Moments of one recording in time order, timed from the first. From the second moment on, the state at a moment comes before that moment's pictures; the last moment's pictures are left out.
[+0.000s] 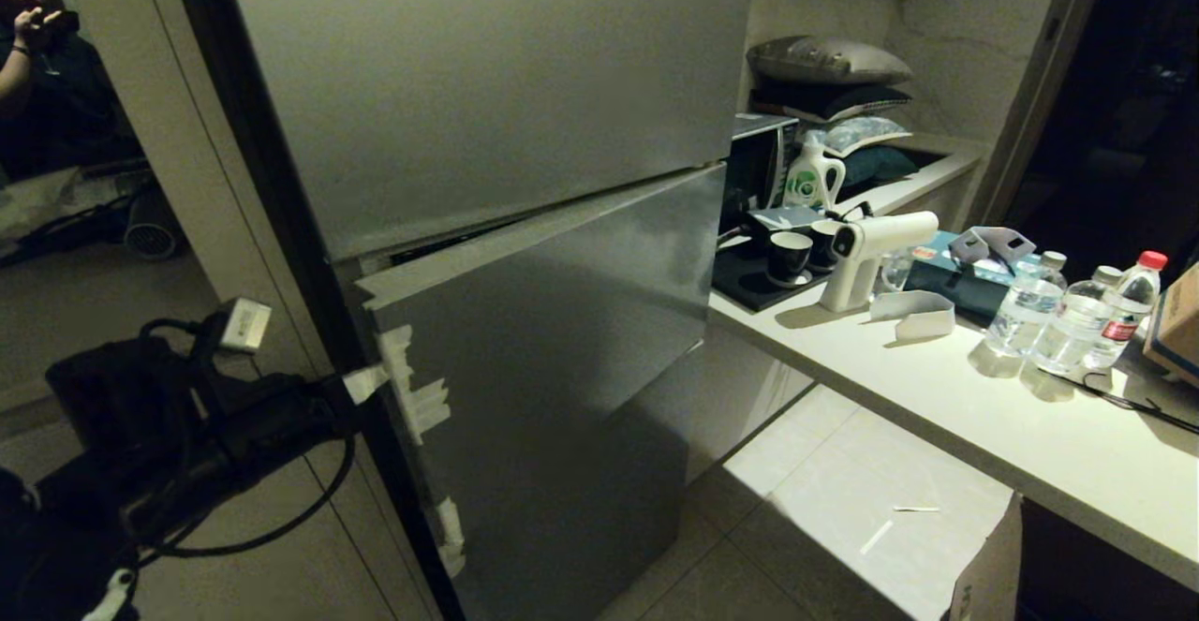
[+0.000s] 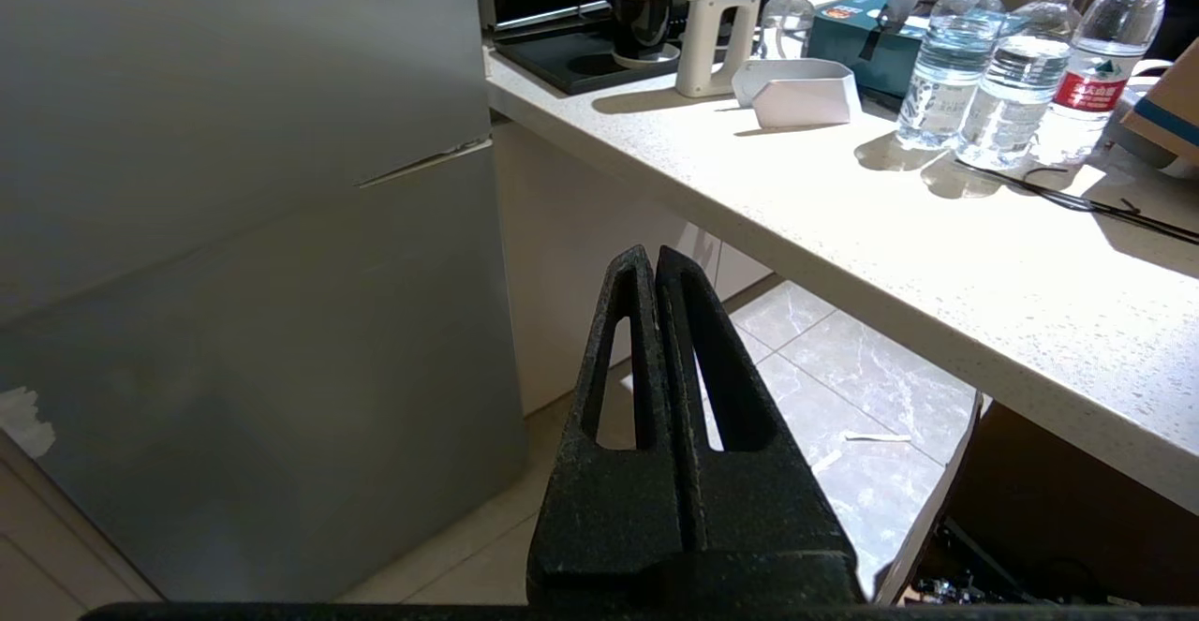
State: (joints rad) left arm -0.08 1.79 -0.38 -1.24 -0.41 -0.28; right arm 0.00 0.00 0.00 -0.08 -0.01 0.02
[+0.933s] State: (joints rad) left arm -0.51 1.57 -0.17 -1.24 -0.39 -0.28; right arm 0.00 0.00 0.00 -0.08 -0.01 0.02
